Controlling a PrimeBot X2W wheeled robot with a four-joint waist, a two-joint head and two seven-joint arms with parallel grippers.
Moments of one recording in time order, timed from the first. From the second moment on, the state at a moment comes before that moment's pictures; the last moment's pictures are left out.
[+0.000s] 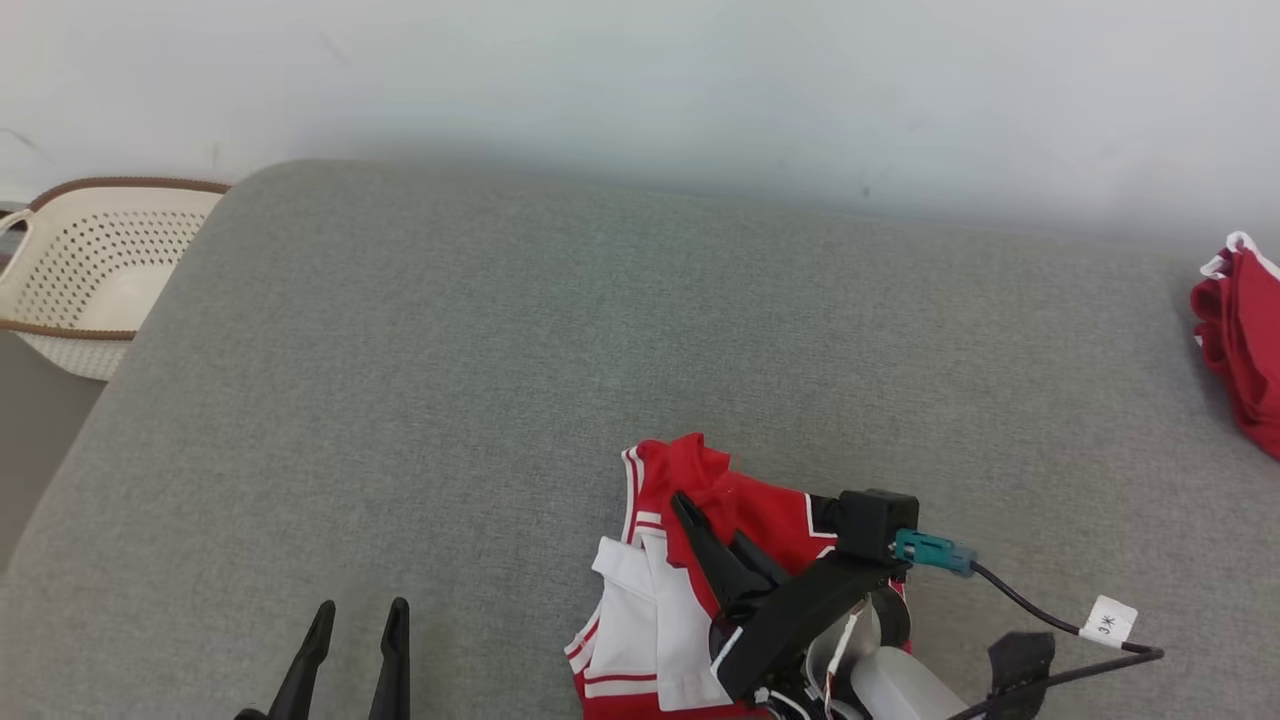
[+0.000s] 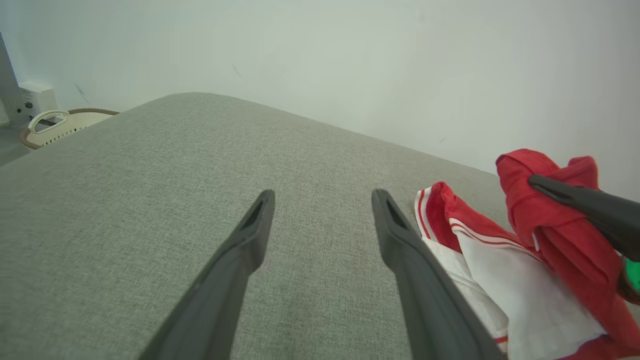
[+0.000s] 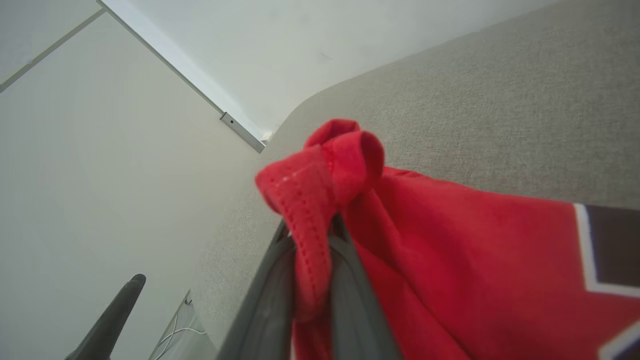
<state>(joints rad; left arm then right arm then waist) 0.00 0.05 -0.05 0.04 -0.26 -0.10 -0.26 -0.37 -0.06 0.66 0.36 0.76 0.13 -0.04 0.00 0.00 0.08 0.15</state>
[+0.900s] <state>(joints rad) 0.00 0.05 -0.02 0.04 -0.26 -0.09 -0.26 -0.54 -0.15 0.66 0.48 0.76 0.13 -0.26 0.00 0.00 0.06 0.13</state>
